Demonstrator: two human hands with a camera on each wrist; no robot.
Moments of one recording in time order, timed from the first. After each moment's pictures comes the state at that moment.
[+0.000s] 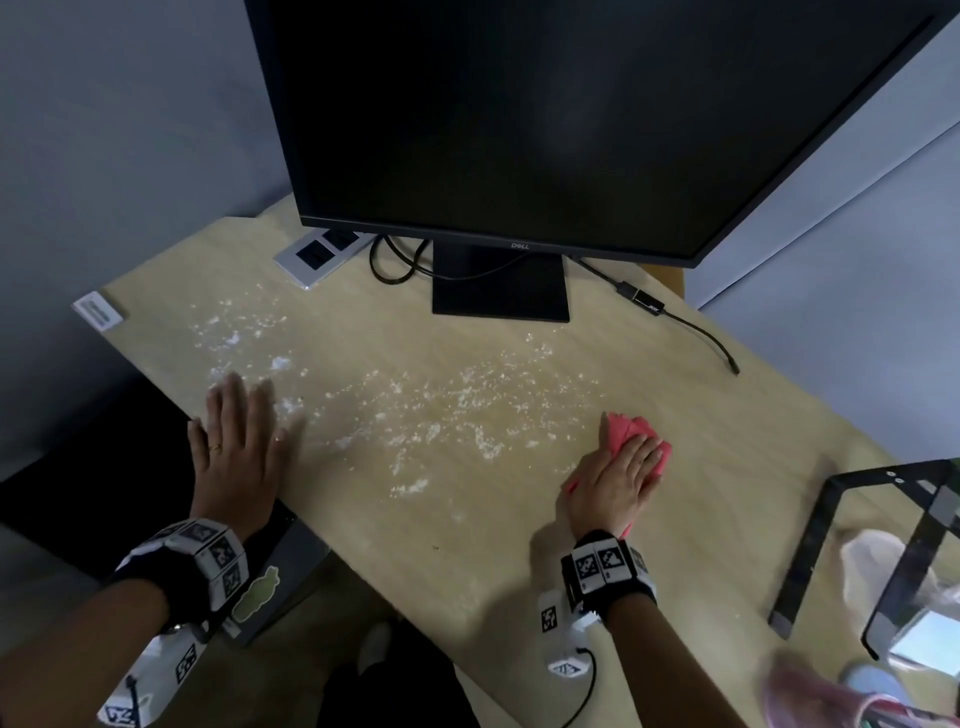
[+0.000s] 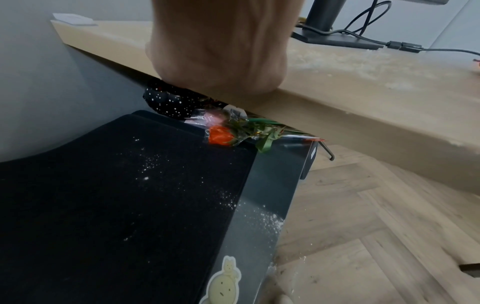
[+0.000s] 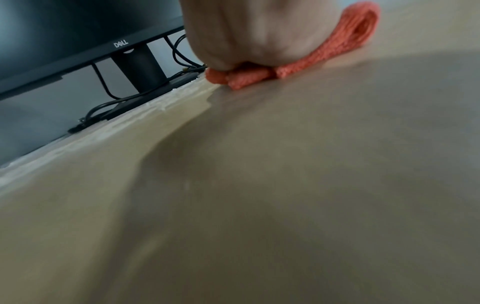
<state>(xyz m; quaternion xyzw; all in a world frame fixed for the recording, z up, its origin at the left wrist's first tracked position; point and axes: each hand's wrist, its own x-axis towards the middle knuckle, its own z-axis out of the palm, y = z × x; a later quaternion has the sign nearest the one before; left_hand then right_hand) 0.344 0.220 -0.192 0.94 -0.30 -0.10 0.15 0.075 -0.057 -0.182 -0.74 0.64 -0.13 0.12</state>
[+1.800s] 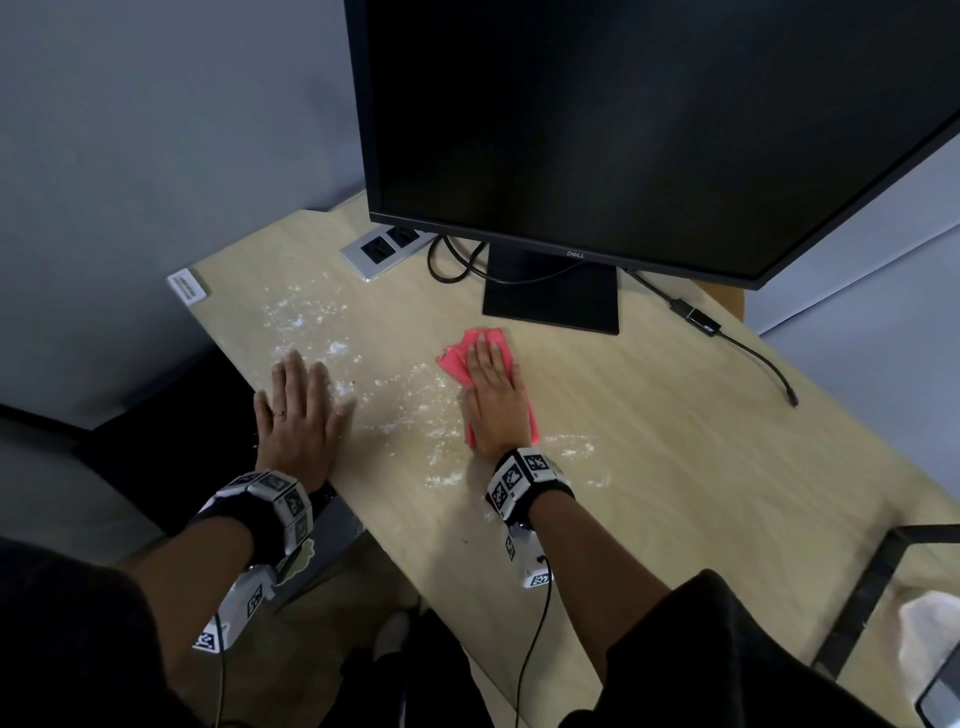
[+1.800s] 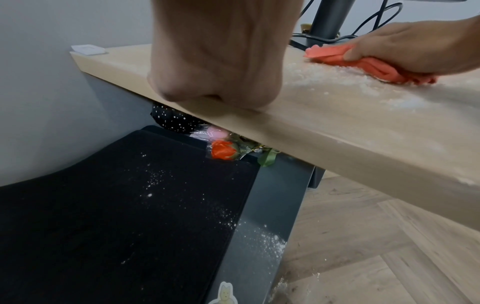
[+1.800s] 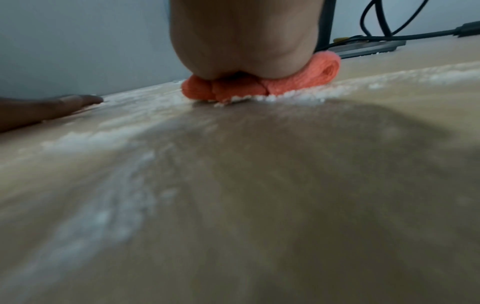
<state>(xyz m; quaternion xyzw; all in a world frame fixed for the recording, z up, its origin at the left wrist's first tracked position) 0.338 0.199 -0.172 0.95 -0.26 -0.12 0.09 0.231 -0.021 -0.171 -0.98 0.18 0.04 0.02</state>
